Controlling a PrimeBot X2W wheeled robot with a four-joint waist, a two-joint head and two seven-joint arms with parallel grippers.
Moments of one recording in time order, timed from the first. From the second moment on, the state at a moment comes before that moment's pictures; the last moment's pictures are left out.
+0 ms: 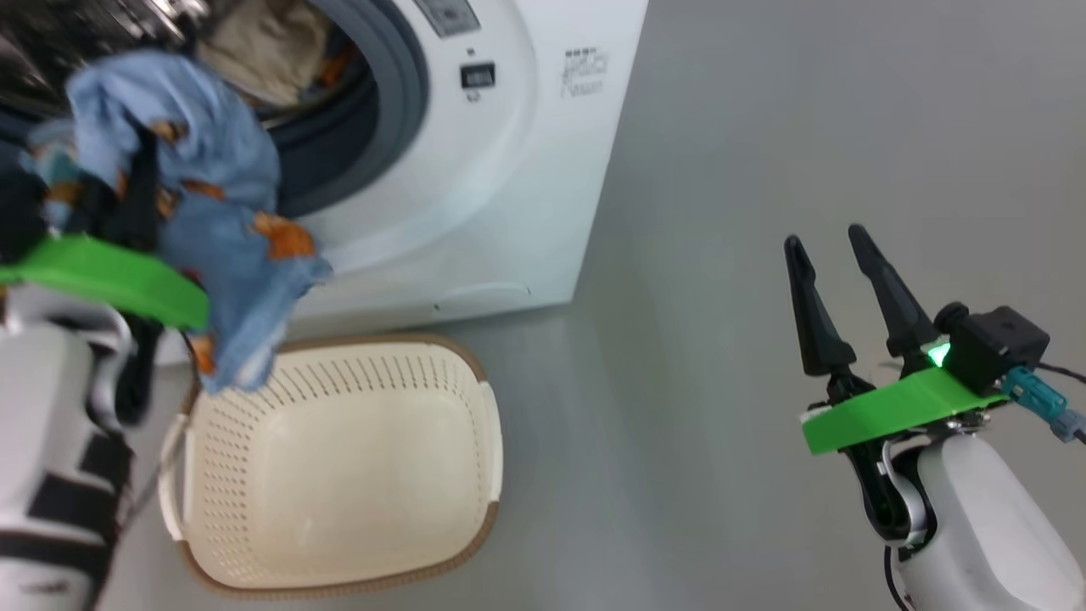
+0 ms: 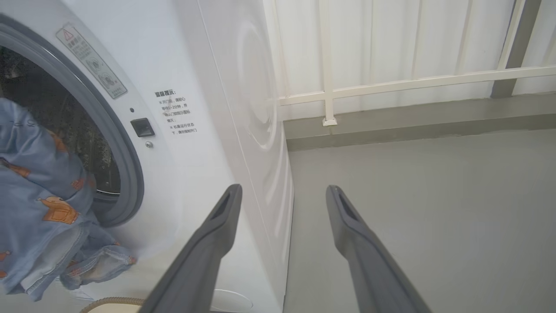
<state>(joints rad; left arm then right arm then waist) -0.80 0.39 -0.36 0.62 -0.63 -0.08 -0.22 -0.36 -0.13 0.17 0.27 0.39 0.13 -0.25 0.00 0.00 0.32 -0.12</state>
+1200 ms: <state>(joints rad) -1.42 0.51 -0.29 0.82 -0.44 -0.07 -0.26 -0.45 -0.05 0.17 0.17 0.37 0.13 -0.25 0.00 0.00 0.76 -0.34</state>
